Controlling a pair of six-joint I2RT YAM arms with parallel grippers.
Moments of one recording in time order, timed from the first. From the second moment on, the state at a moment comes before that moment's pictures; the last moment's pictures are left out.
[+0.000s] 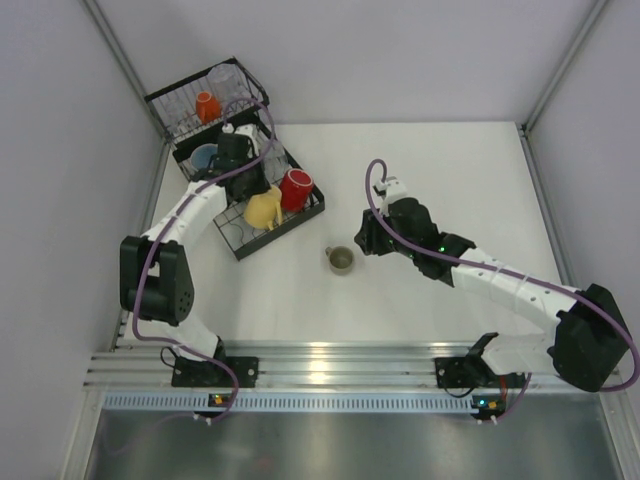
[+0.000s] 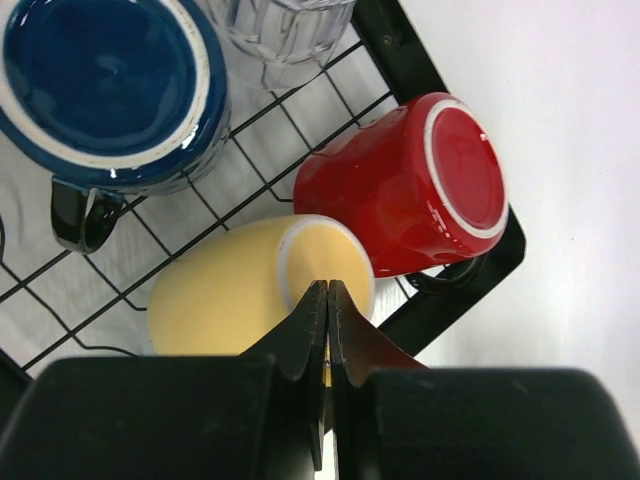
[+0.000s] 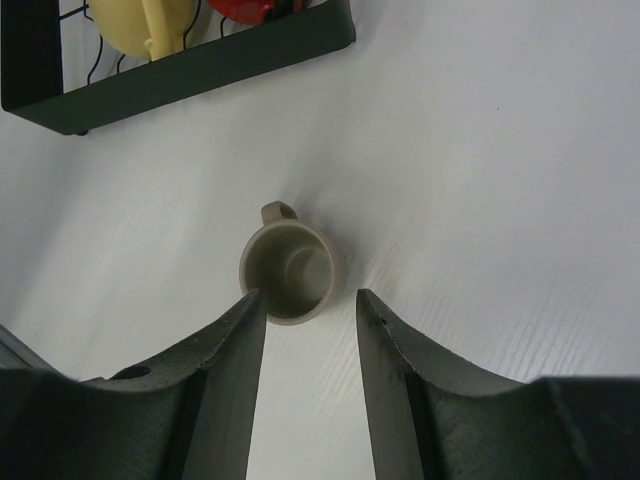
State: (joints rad) left arm -0.20 1.66 1.30 -0.35 0.08 -0.34; right arm 0.76 1.25 0.84 -0.12 0.08 0.40
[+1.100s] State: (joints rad) left arm -0.20 1.57 1.22 -0.38 -0.10 -0.35; right arm 0.76 1.48 1.10 -0.10 0.06 0.39
